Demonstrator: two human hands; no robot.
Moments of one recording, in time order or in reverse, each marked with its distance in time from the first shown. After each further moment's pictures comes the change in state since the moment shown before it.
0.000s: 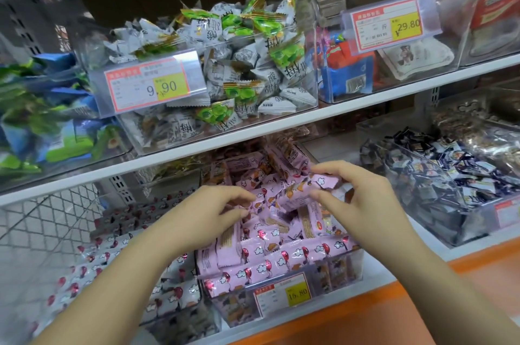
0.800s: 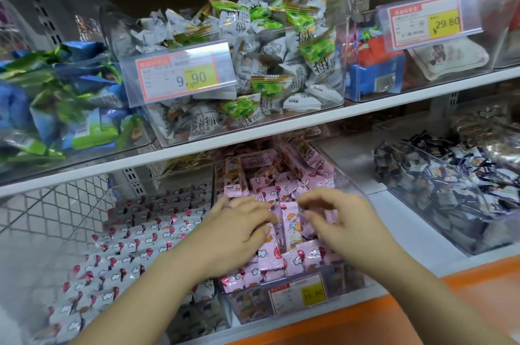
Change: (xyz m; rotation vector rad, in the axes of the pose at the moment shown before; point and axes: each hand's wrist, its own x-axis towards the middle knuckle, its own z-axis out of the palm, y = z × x) left_hand -0.012 -0.009 0.035 0.197 -0.049 0.086; right_hand -0.006 0.003 0.038 0.072 -0.260 0.049
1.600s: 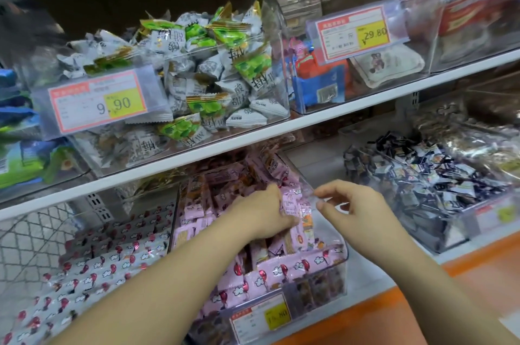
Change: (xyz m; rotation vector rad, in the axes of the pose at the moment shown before) left_hand 0.108 0.068 -0.002 -0.051 -0.147 -0.217; right_hand 0.003 0.039 -0.056 -0.100 0.179 0.125
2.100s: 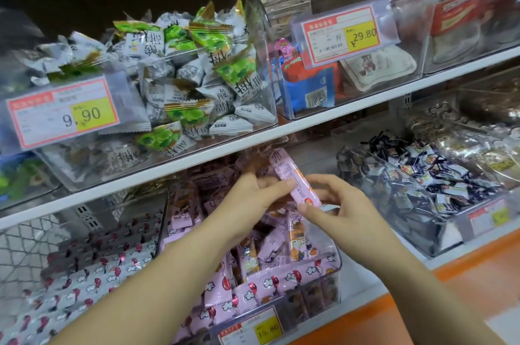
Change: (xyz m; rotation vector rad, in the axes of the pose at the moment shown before) left_hand 0.008 0.000 -0.004 -1.275 0.112 0.190; right_hand 0.005 -0.005 0.000 0.361 -0.052 0.102
